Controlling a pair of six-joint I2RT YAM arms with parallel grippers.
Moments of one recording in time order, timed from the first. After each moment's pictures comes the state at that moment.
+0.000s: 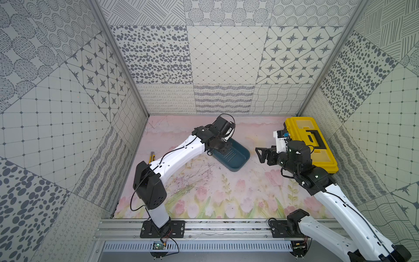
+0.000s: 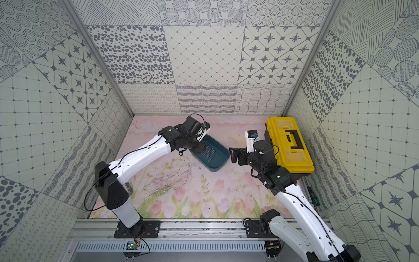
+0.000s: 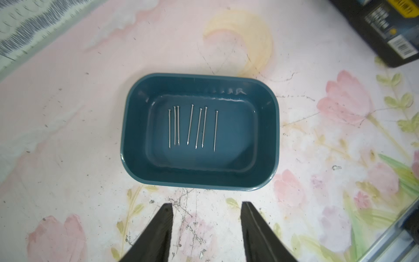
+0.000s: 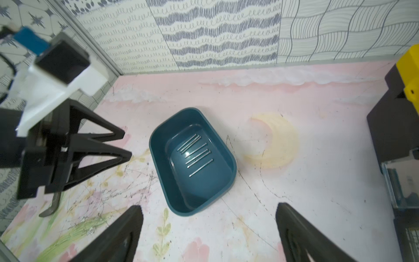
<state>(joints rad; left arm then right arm) -0.69 1.69 1.63 -0.88 -0.05 -0.02 0.45 0.87 0.90 -0.46 -0.01 0.30</state>
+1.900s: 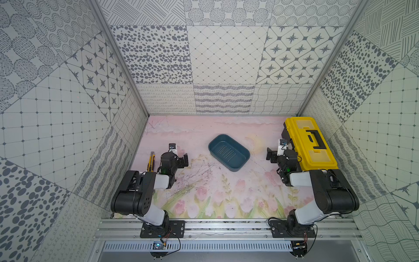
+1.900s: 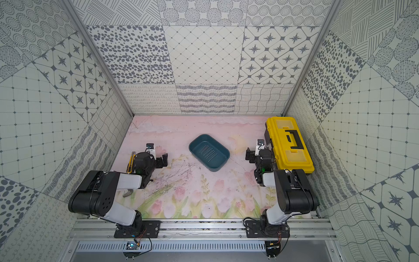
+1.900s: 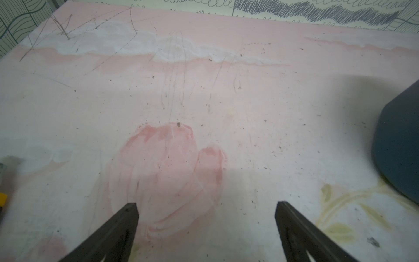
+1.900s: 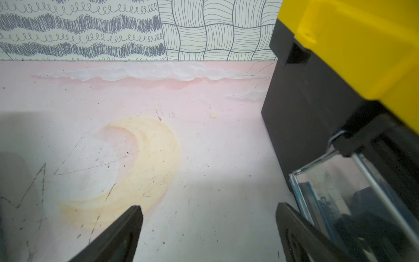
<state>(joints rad) -0.04 1.56 0.40 0.68 -0.01 -0.07 0.05 1.56 0.40 0.80 0.07 0.00</state>
